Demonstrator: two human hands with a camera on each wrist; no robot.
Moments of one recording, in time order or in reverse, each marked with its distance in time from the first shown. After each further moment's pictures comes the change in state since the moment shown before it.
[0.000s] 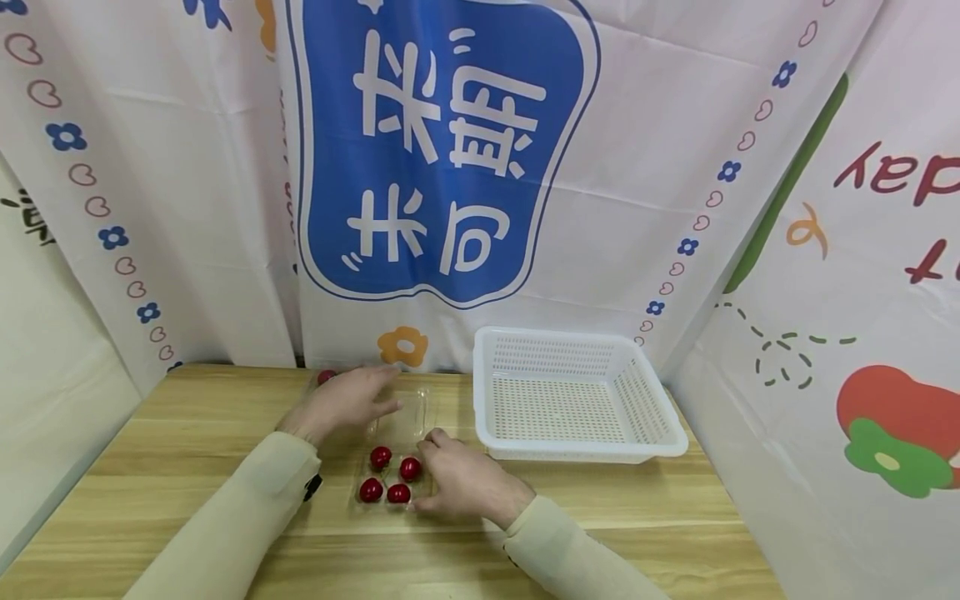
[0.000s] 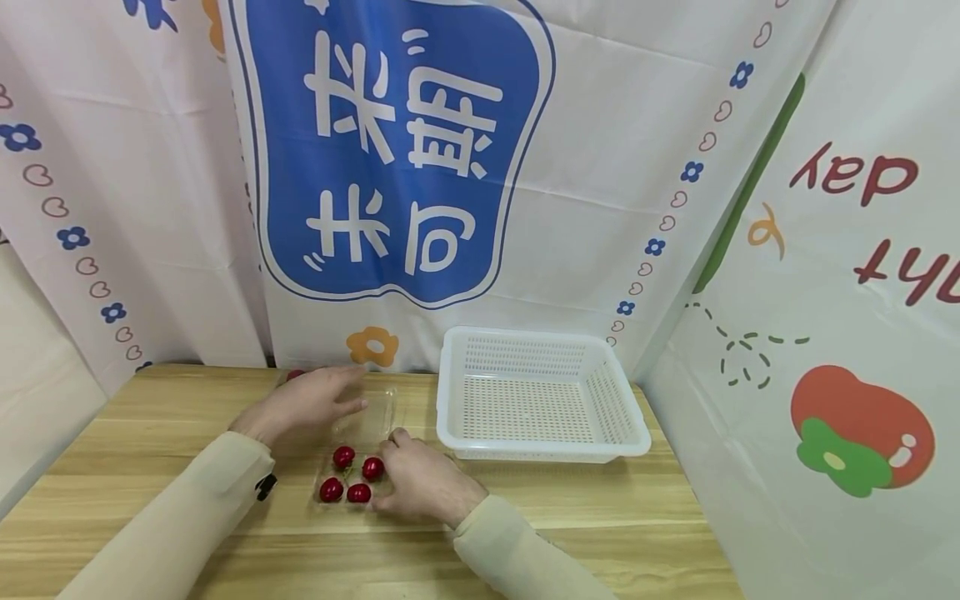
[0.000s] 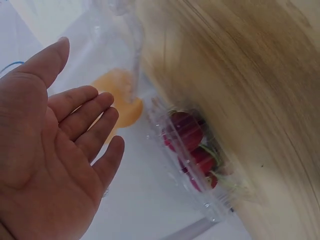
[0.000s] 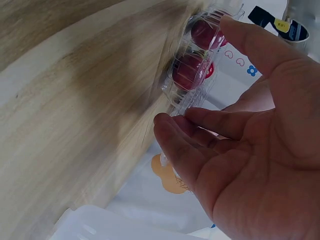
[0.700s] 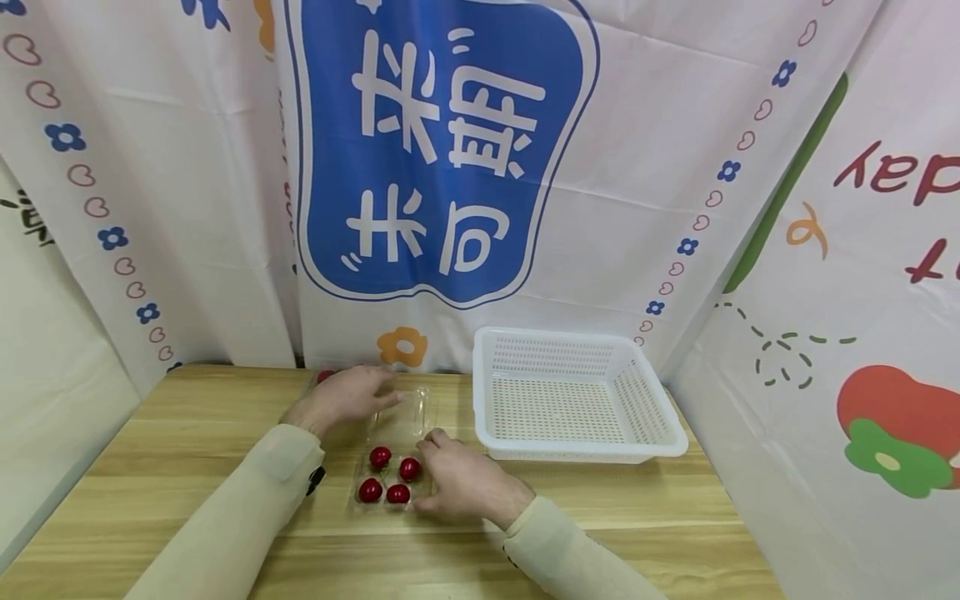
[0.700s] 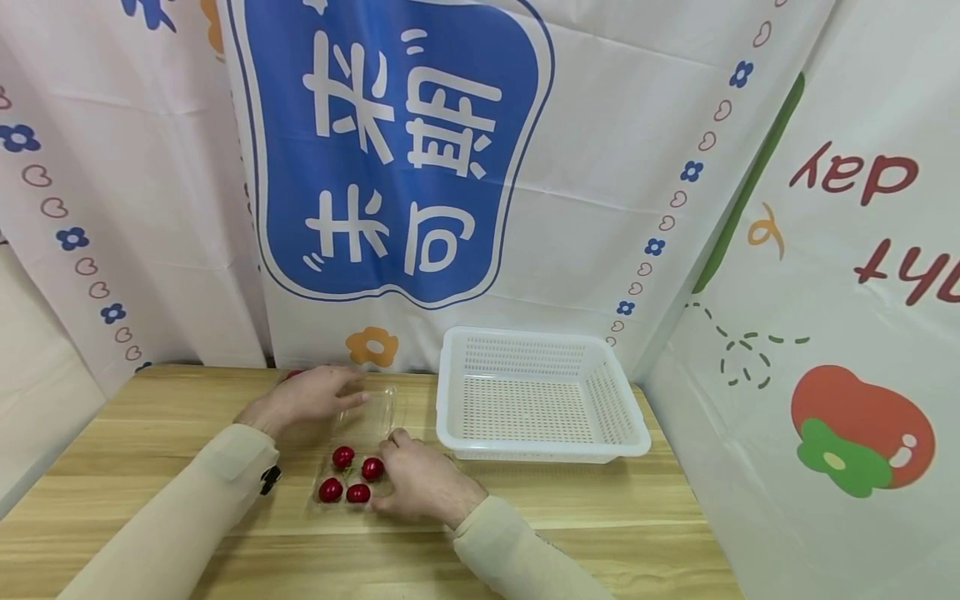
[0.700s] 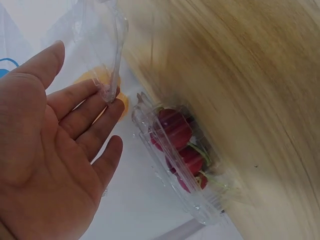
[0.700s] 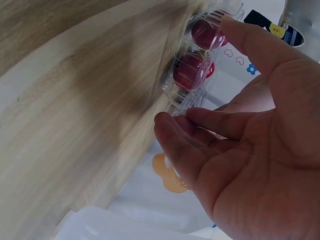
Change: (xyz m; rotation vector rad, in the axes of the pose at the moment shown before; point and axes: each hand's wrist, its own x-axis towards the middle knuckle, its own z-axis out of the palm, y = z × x) left_hand 0.011 -0.008 0.001 -0.031 -0.057 -0.020; right_hand 0.001 0.000 0.002 -0.005 0.014 -0.003
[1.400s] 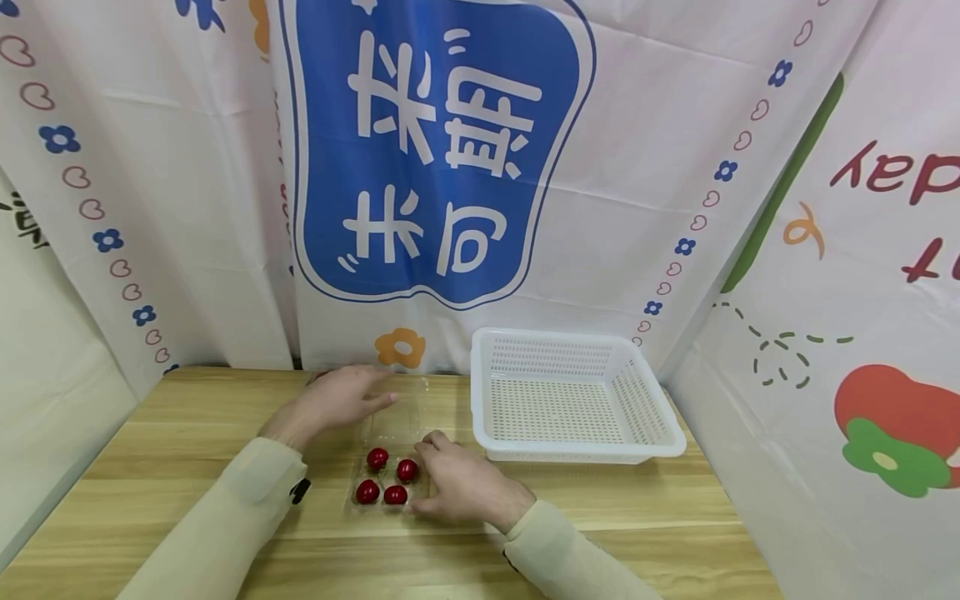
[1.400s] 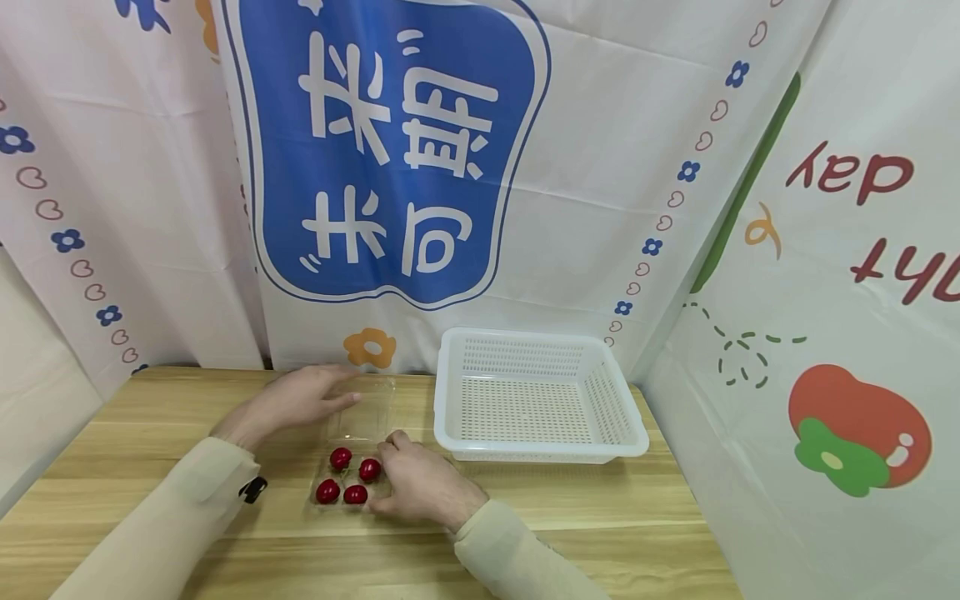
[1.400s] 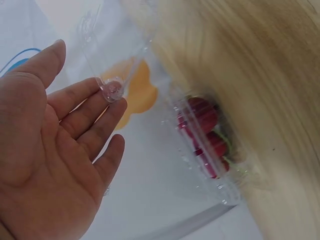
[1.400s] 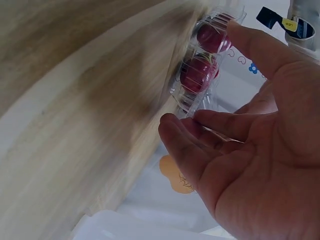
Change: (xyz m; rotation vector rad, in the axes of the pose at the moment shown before) left_hand -0.019 0.008 -0.013 0.012 0.065 -0.007; right_hand -0.002 0.004 0.007 0.074 -0.015 0.040
